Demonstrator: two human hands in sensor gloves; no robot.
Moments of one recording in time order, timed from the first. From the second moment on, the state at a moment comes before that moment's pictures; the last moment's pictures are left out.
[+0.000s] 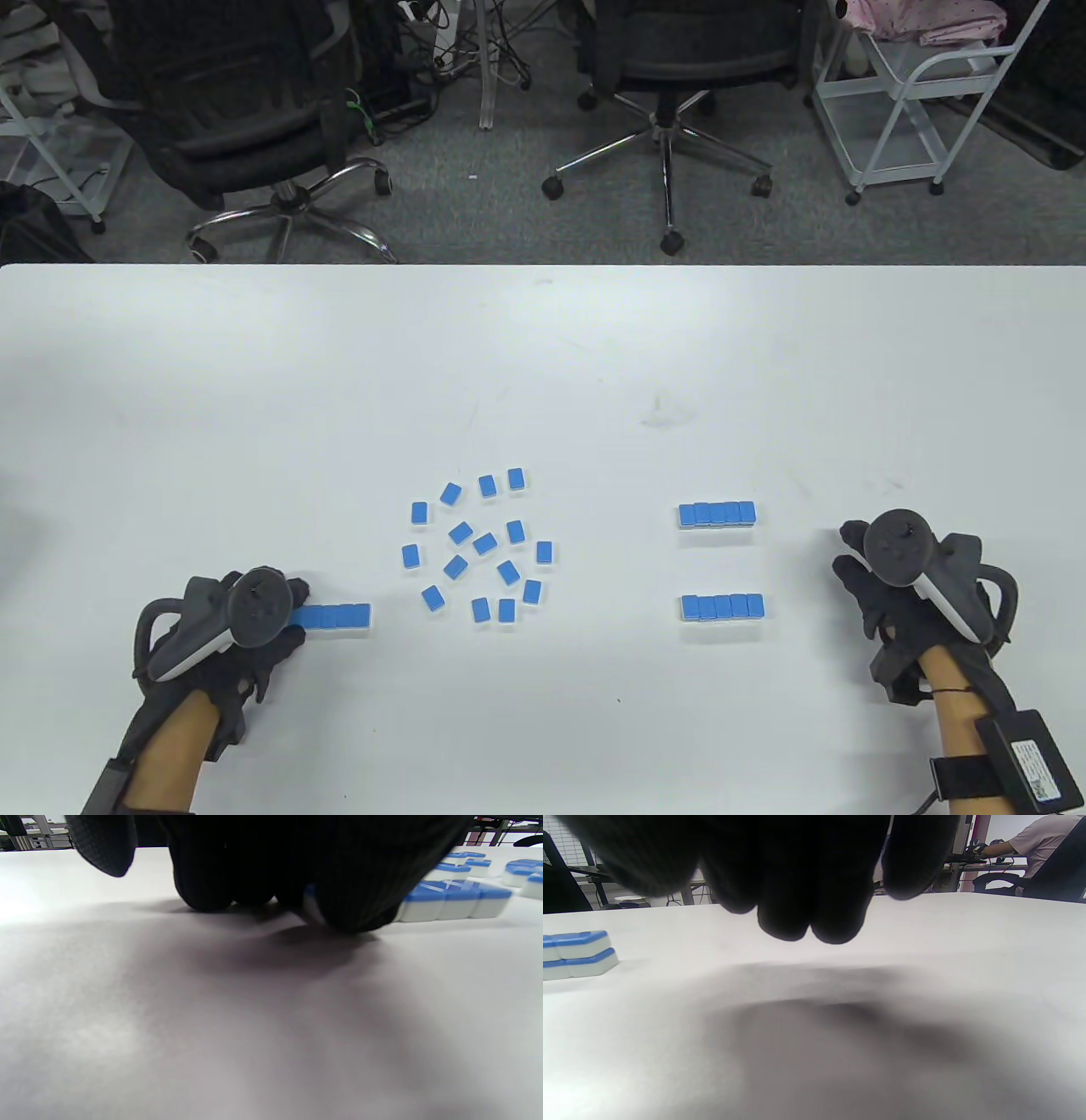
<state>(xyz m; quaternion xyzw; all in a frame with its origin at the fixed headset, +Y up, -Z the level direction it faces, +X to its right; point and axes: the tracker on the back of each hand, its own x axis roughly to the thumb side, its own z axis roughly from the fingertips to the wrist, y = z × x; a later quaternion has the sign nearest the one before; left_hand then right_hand) -0.337 -0.745 -0.197 -0.14 -0.07 -0.02 0.99 0.320 -0.726 -0.220 -0.12 0.06 0.99 0.05</state>
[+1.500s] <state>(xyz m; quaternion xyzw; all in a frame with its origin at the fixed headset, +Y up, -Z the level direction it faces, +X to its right) -0.232 -0.725 -0.256 -0.12 -0.11 -0.10 0.98 0.325 -0.721 -0.219 -0.11 0.06 0.99 0.06</state>
